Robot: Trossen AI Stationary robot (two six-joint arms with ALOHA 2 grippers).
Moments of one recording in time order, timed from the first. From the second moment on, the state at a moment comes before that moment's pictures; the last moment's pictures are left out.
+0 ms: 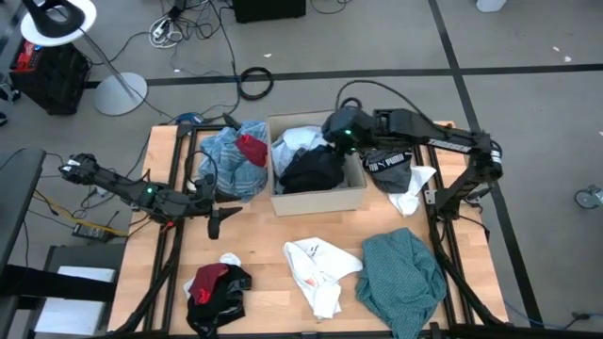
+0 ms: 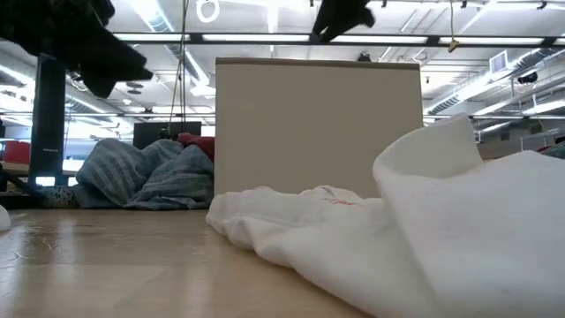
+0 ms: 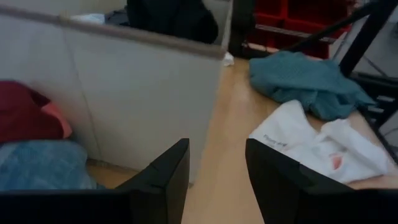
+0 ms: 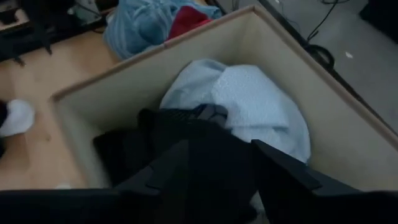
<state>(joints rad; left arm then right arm) -0.39 0.49 0.34 -0.17 -0.54 -0.35 -0.14 1.59 1.80 -1.02 0.26 0.24</state>
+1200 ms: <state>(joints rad) -0.66 1.12 0.73 -0.71 0.00 -1.10 0.63 1.26 0.95 -0.87 0.81 1.24</state>
